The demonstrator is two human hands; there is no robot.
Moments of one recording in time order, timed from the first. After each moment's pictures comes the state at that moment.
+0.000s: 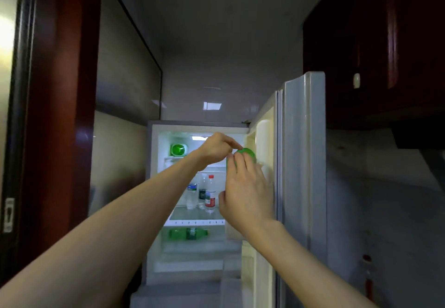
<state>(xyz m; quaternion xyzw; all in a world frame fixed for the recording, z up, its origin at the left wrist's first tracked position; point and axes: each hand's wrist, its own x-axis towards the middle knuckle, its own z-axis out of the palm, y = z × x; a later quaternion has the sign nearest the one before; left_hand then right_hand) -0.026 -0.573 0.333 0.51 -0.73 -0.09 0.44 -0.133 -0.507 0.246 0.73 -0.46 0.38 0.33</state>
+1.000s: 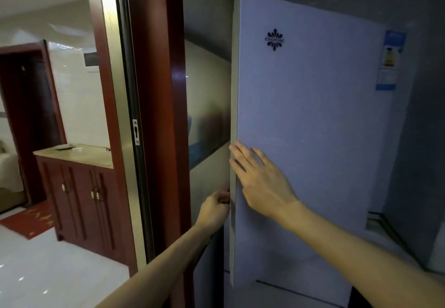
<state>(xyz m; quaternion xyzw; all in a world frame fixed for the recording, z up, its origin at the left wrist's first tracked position) 0.140 -0.517 0.018 0.71 -0.40 -0.23 0.53 -0.009 -0.560 0.111 0.88 -0.16 0.28 0.35</state>
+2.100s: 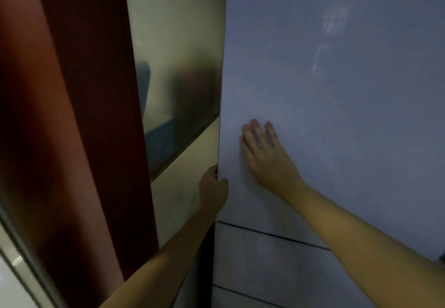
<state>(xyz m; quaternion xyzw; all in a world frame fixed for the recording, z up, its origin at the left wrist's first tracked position) 0.277 -0.760 -0.041 0.70 -0.35 -0.20 0.58 0.160 -0.853 0.018 0.85 -0.21 0.20 0.44</state>
